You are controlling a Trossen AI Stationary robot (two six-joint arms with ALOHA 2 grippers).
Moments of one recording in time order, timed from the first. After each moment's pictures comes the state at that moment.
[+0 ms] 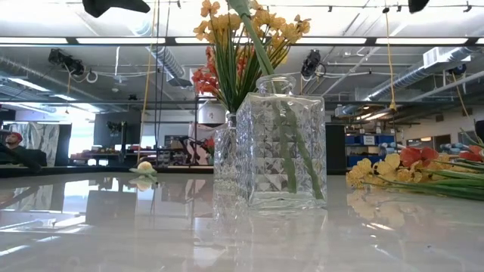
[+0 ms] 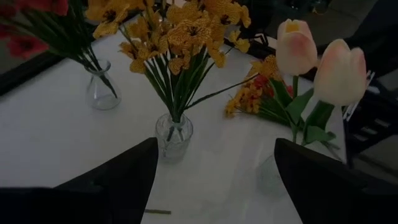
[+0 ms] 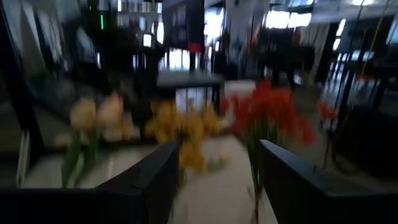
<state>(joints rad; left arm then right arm) -0.49 0.98 1.01 -0.64 -0.65 -0.70 0.48 0.54 0.68 -0.18 0.78 0.03</state>
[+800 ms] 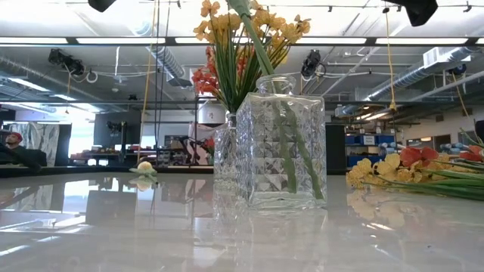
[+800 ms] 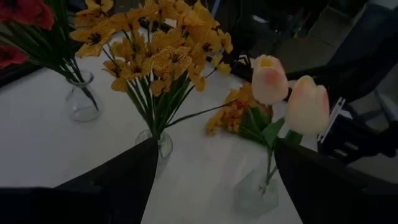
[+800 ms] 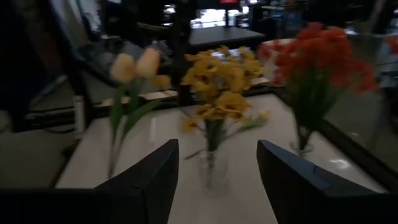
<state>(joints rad) -0.49 0.98 1.01 -0.53 -0.65 -0.72 0.48 0.52 0.68 -0.37 0.60 0.24</state>
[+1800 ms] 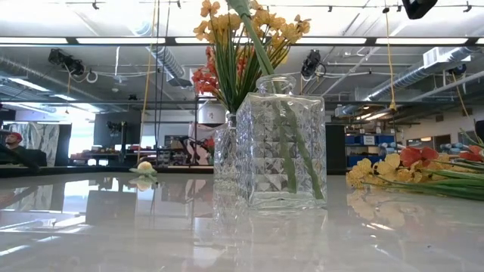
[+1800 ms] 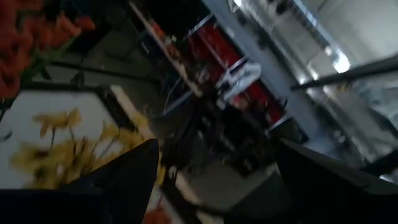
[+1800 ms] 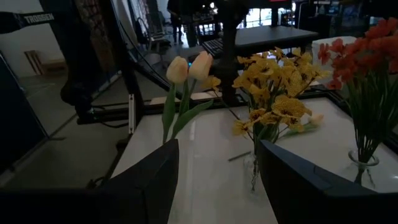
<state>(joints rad) -0.35 0.98 1.01 0.02 -0.73 -0.90 0.48 0.52 0.68 -0.32 0.42 0.23</state>
